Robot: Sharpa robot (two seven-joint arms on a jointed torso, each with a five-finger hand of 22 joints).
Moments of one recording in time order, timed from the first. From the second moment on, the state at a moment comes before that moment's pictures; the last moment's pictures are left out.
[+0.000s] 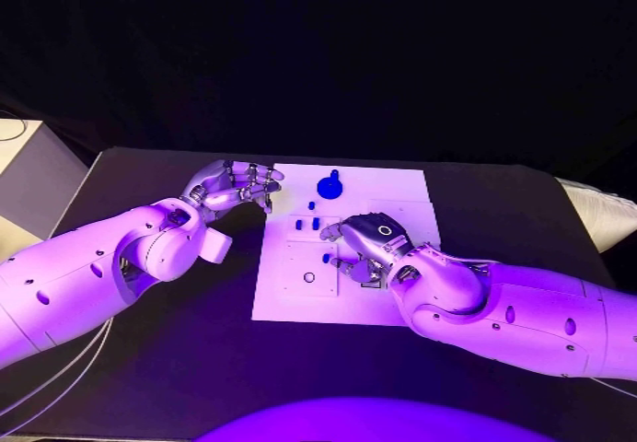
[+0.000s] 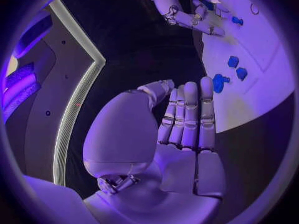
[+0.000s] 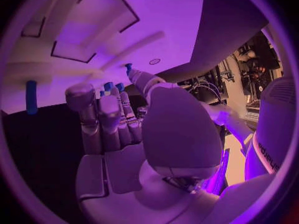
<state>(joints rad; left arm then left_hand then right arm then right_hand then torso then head) 0.85 -0.91 0.38 1.52 -0.45 -0.13 0.22 1.40 -0.17 0.54 0.04 0.23 0.91 0.18 0.17 0.44 0.87 0.11 0.67 0.26 0.95 0.05 1.07 0.55 0.17 0.93 0.14 0.76 0.84 1.10 -0.69 -0.16 1.66 -1.86 -0.56 -0.36 1.40 -0.25 0.46 0.14 0.21 0.91 0.15 0.11 0.34 0.98 0.11 0.14 0.07 1.40 0.02 1.13 0.98 0.12 1.38 0.11 0.85 1.22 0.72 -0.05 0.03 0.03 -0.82</state>
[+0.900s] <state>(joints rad) 0.85 -0.91 0.38 1.50 -0.45 -0.13 0.22 1.40 -0.17 0.54 0.04 0.23 0.91 0.18 0.17 0.44 0.87 0.11 0.67 0.26 0.95 0.05 1.06 0.55 0.17 0.93 0.14 0.76 0.84 1.23 -0.89 -0.13 1.63 -1.55 -0.40 -0.10 1.41 -0.28 0.47 0.18 0.27 0.93 0.15 0.11 0.33 1.03 0.10 0.20 0.07 1.46 0.01 1.25 1.12 0.10 1.45 0.10 1.05 1.31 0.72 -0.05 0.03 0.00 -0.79</state>
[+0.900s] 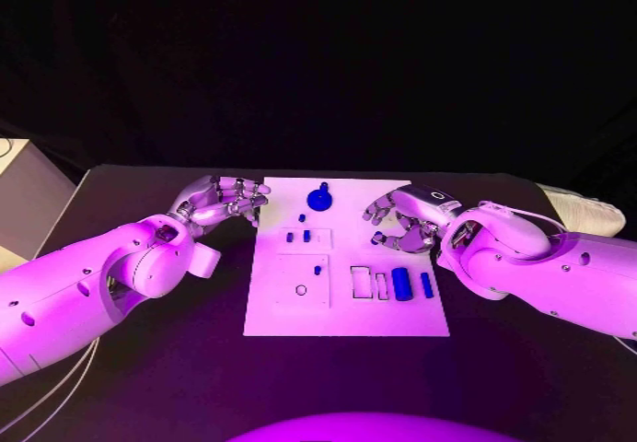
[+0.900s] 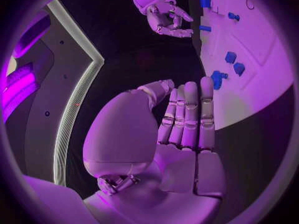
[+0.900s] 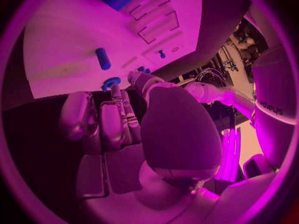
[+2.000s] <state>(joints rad) 0.85 -0.91 0.38 1.50 -0.45 -0.13 0.22 1.40 -0.17 0.54 0.04 0.23 0.91 0.18 0.17 0.44 0.87 0.11 0.67 0.26 0.95 0.05 1.06 0.55 0.17 0.93 0.14 0.76 0.83 1.21 -0.83 -0.14 1.57 -1.71 -0.34 -0.23 1.43 -0.26 0.47 0.19 0.27 0.97 0.14 0.14 0.34 1.03 0.09 0.21 0.07 1.46 0.01 1.26 1.12 0.10 1.46 0.09 1.07 1.31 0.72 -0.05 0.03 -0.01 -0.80</state>
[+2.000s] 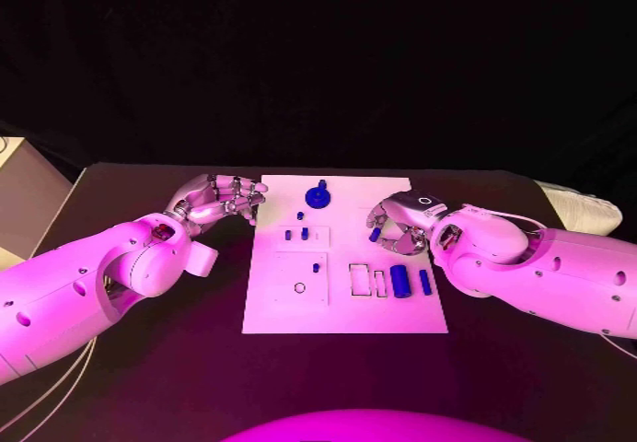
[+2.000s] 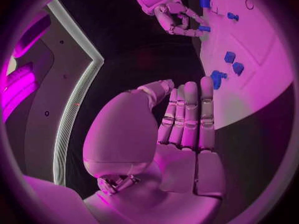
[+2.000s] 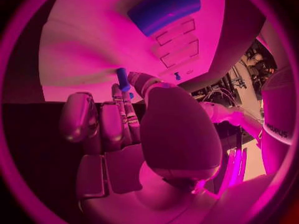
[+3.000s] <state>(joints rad) 0.85 -0.91 0.38 1.50 -0.45 -0.13 0.21 1.40 -0.17 0.53 0.05 0.23 0.91 0.18 0.17 0.44 0.87 0.11 0.67 0.26 0.95 0.05 1.06 0.55 0.17 0.93 0.14 0.75 0.83 1.20 -0.81 -0.14 1.56 -1.75 -0.35 -0.28 1.43 -0.23 0.52 0.20 0.25 1.05 0.13 0.18 0.37 1.13 0.07 0.25 0.09 1.47 -0.01 1.28 1.14 0.08 1.47 0.09 1.16 1.31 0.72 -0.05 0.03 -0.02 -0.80</state>
